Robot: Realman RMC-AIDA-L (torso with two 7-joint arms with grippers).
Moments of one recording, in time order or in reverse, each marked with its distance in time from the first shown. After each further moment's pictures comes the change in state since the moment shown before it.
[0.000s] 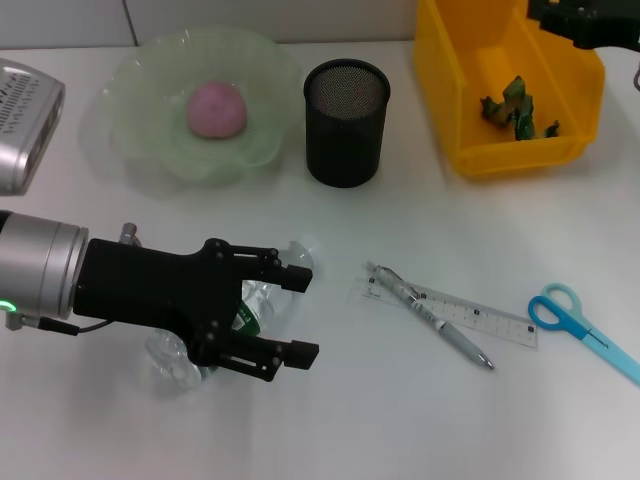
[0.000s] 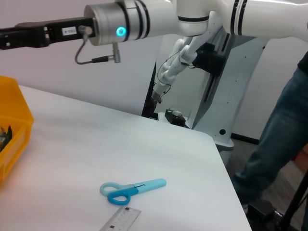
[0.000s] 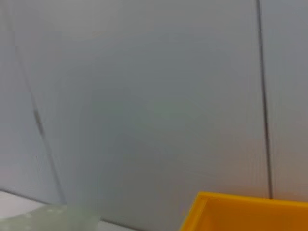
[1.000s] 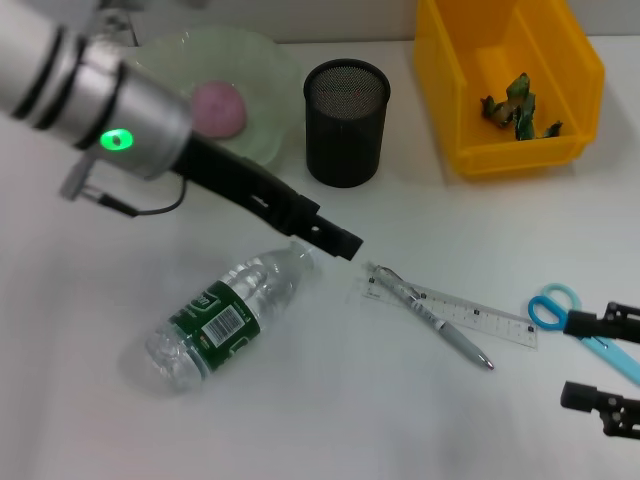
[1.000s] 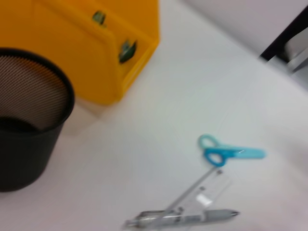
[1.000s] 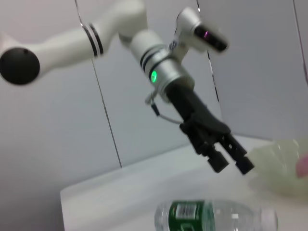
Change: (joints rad) left arm -0.192 -0.005 0.067 0.217 0.191 -0.121 -0.743; right arm -0.351 -0.046 0.143 0.240 -0.064 -0.898 -0.606
